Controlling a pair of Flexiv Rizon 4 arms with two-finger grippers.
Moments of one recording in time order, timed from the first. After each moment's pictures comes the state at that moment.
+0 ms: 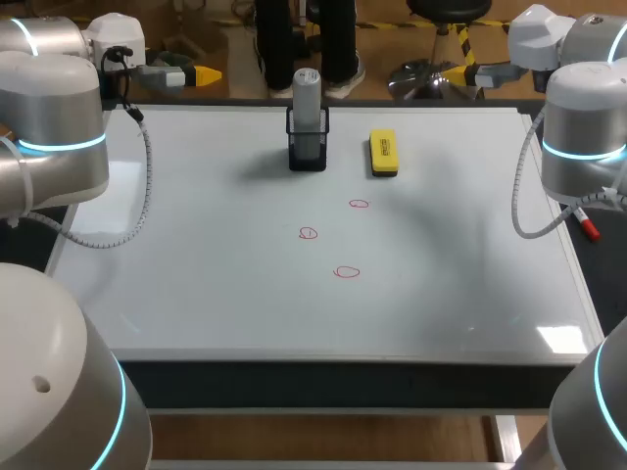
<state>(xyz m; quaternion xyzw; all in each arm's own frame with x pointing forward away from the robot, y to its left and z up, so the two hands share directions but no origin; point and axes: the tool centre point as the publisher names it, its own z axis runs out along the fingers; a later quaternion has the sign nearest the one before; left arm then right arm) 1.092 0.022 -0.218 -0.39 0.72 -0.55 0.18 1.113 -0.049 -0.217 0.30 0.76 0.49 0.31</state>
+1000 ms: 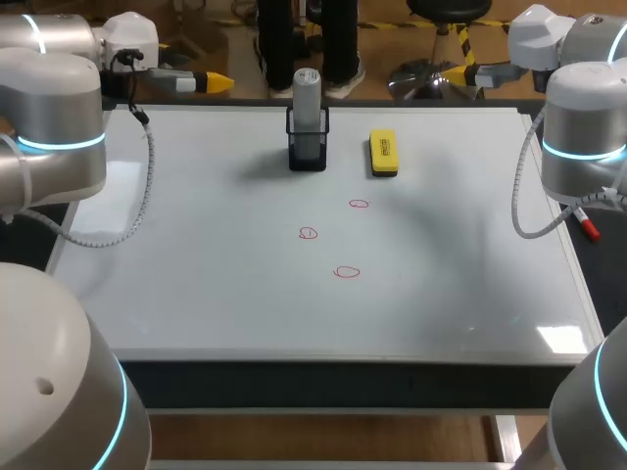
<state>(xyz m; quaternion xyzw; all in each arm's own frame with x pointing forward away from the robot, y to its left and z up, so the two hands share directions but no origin) 1.084 -0.013 -0.218 -0.31 0.75 -0.56 0.16 1.113 -0.049 -0.217 0.30 0.76 0.49 0.31</state>
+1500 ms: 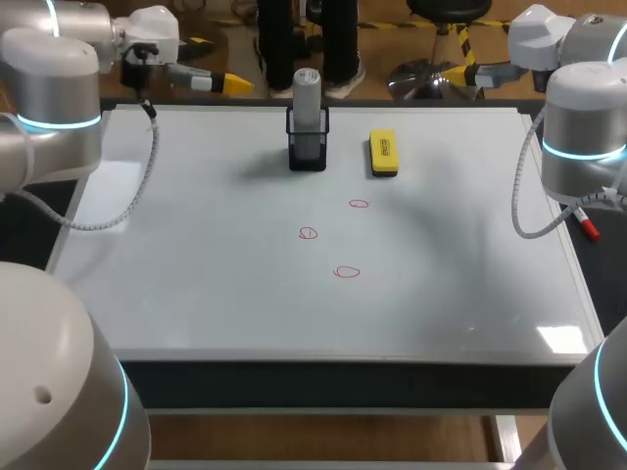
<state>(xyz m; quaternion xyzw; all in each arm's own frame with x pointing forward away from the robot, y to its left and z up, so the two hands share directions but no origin) 1.086 -0.064 -0.220 -0.21 0.78 -0.59 0.09 1.113 -0.049 -0.217 0.30 0.76 0.49 0.31</state>
